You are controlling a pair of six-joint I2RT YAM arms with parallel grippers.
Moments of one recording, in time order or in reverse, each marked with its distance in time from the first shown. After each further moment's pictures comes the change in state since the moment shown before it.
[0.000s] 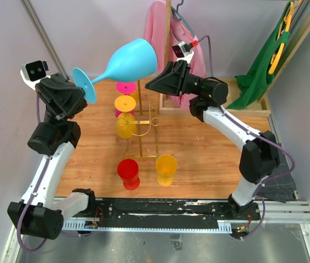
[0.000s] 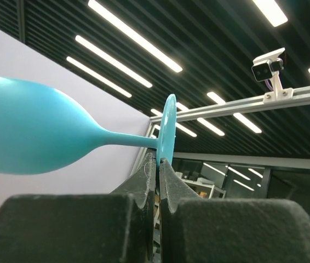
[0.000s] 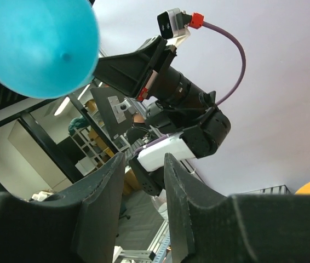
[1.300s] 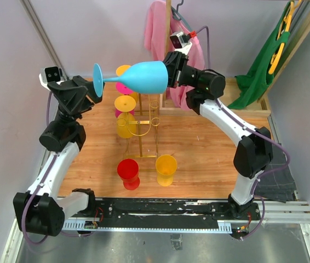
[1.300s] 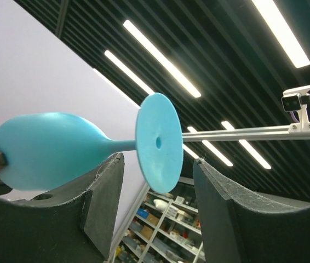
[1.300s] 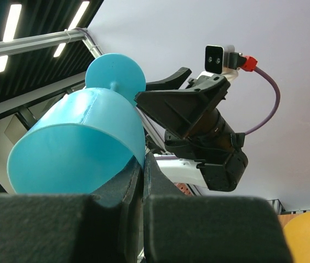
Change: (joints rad) left arm 0.024 0.031 -0.168 0.020 -0.005 0.000; right arm -0.002 0.055 0.143 -0.035 0.005 -0.010
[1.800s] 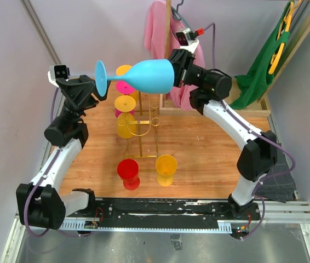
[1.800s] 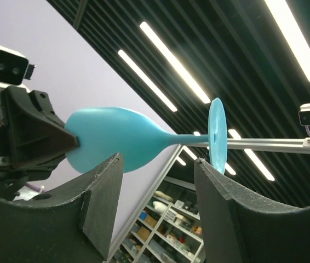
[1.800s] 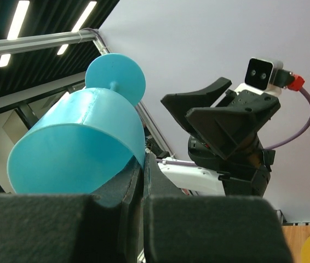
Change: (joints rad) left arm 0.001 0.057 -0.023 0.000 0.033 0.000; right arm -0.016 -0.055 0.004 0.000 0.020 0.000
